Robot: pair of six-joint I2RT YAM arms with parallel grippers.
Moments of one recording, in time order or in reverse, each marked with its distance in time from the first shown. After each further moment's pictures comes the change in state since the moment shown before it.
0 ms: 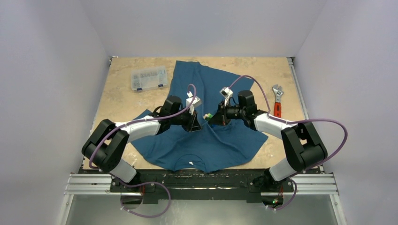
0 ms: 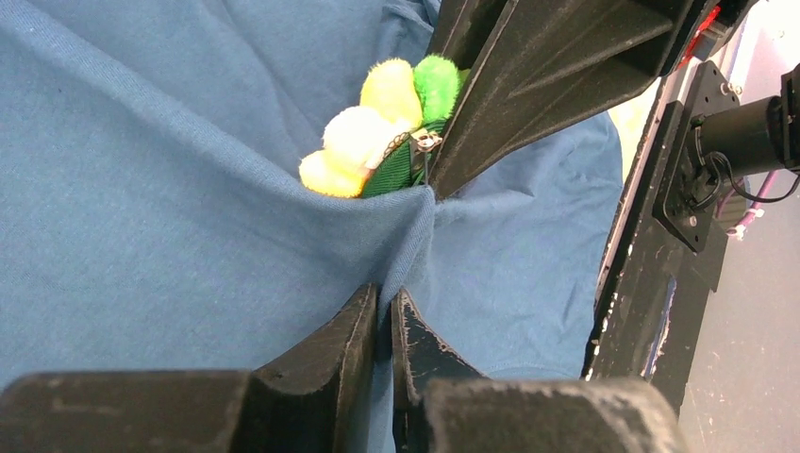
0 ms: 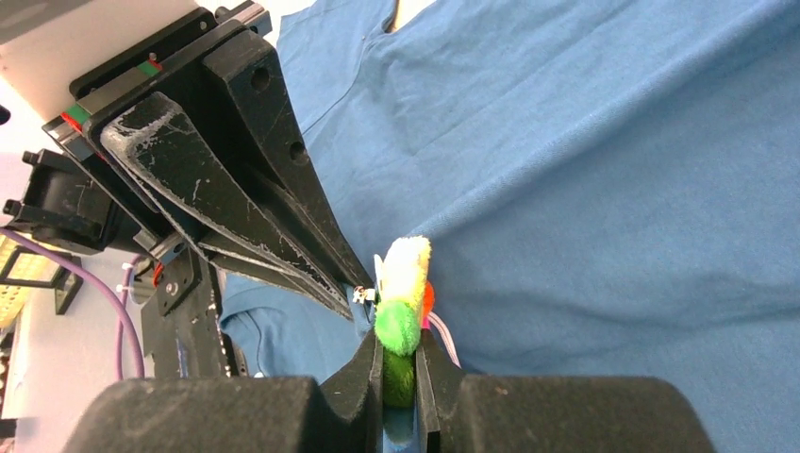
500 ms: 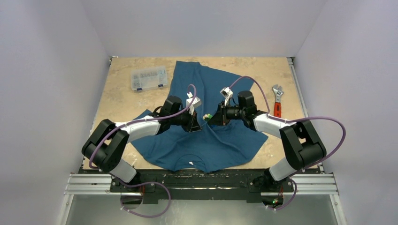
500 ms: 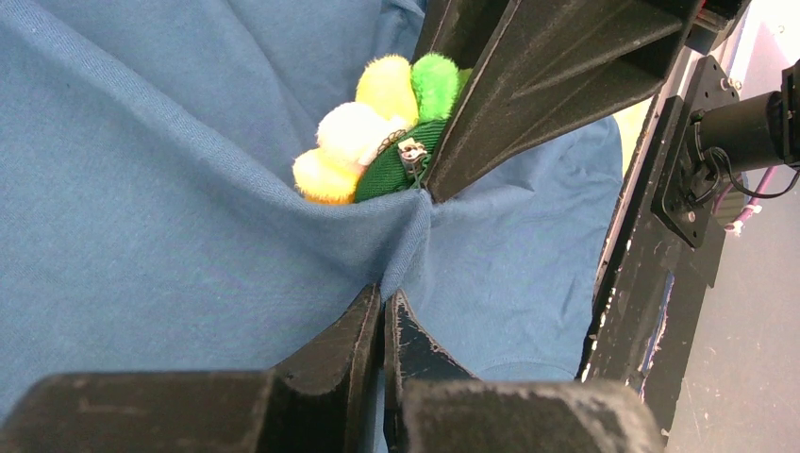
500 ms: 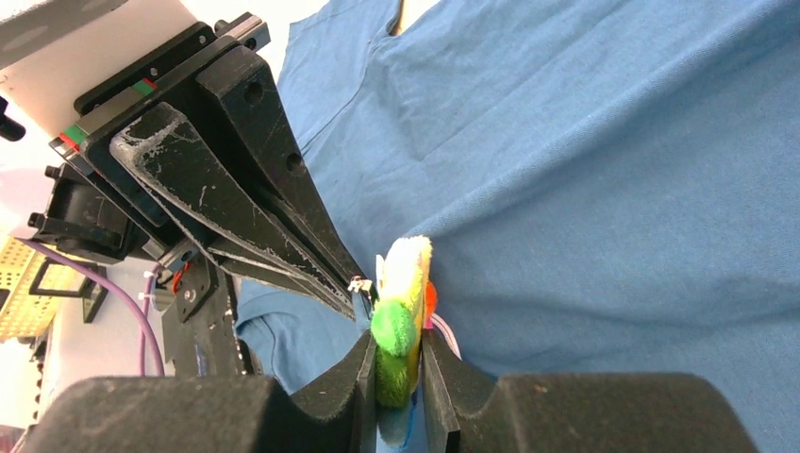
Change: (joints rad) left arm 0.000 0.000 0.000 -0.016 0.004 0.001; right arm -0.003 0.018 -0.011 0.045 -0.018 0.065
